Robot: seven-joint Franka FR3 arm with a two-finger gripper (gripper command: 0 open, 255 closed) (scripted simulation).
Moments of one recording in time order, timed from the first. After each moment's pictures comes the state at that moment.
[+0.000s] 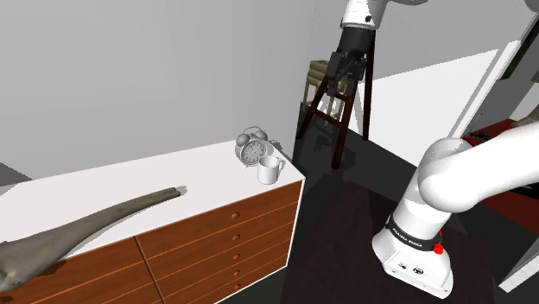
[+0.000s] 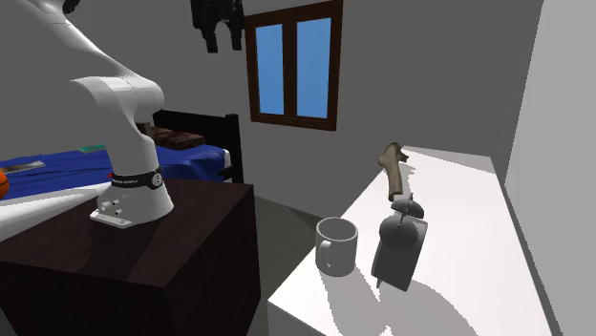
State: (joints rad) arm 0.00 -0.79 -0.05 -2.33 0.11 1.53 0.15
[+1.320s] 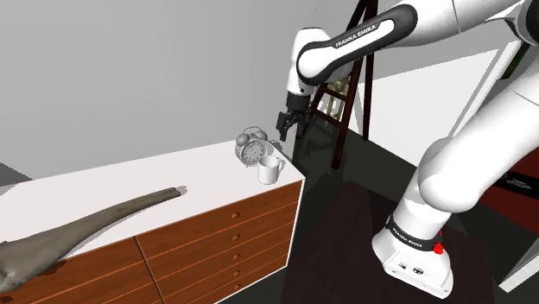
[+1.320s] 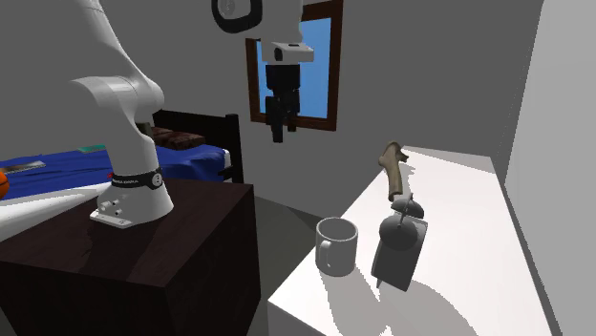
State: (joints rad) arm 0.01 -0.30 -0.03 -2.46 0.08 2.16 0.09
